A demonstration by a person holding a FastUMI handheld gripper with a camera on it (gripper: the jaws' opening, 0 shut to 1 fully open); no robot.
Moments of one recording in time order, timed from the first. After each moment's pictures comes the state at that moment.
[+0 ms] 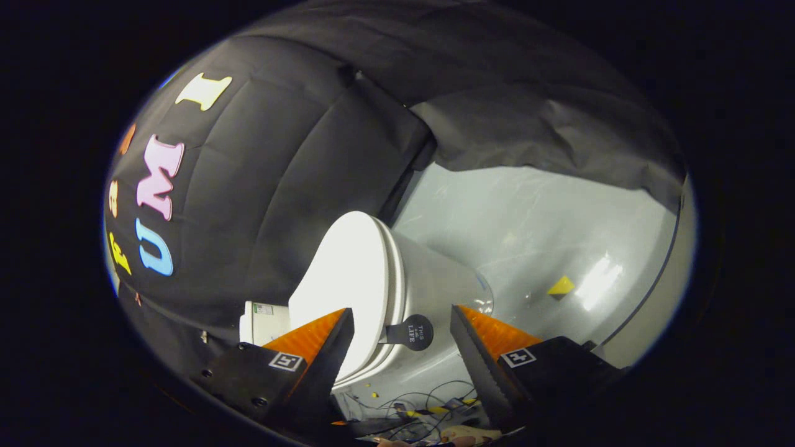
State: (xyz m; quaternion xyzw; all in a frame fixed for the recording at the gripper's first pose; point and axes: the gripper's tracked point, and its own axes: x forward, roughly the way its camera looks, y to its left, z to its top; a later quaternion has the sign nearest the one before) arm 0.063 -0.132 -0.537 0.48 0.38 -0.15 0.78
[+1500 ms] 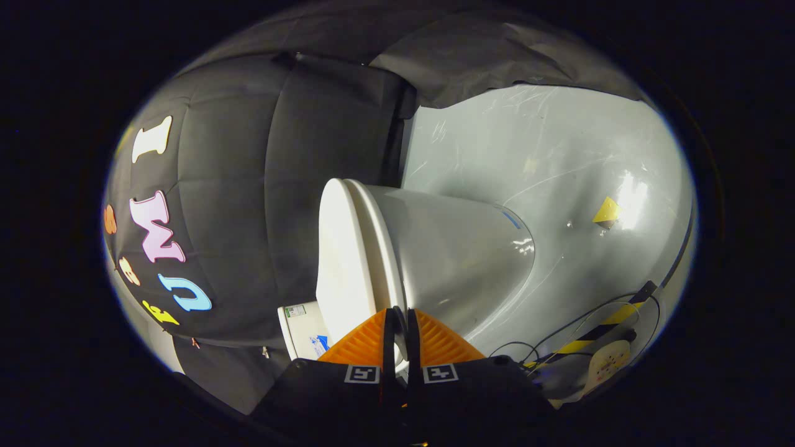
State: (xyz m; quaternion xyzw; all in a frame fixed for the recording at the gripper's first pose) arm 0.087 -0.093 -0.580 0.60 0.40 -0.09 0.68
